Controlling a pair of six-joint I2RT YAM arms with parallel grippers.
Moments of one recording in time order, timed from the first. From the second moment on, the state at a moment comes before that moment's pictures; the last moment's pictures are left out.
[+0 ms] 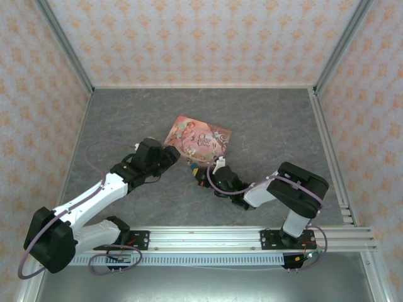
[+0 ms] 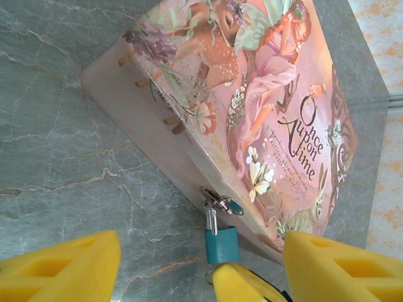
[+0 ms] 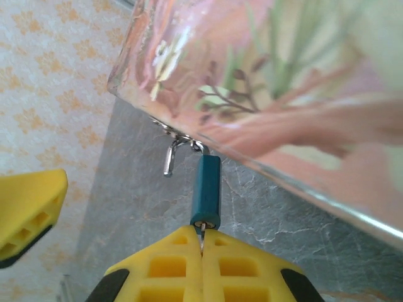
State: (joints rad) left arm -0.49 1.10 0.68 -0.33 -0.01 -1.14; right arm 0.95 1.73 0.47 0.90 0.05 1.09
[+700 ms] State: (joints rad) left arm -0.37 1.16 0.81 -0.42 -0.02 -0.98; right arm 0.94 1.61 0.43 0.76 0.11 1.16
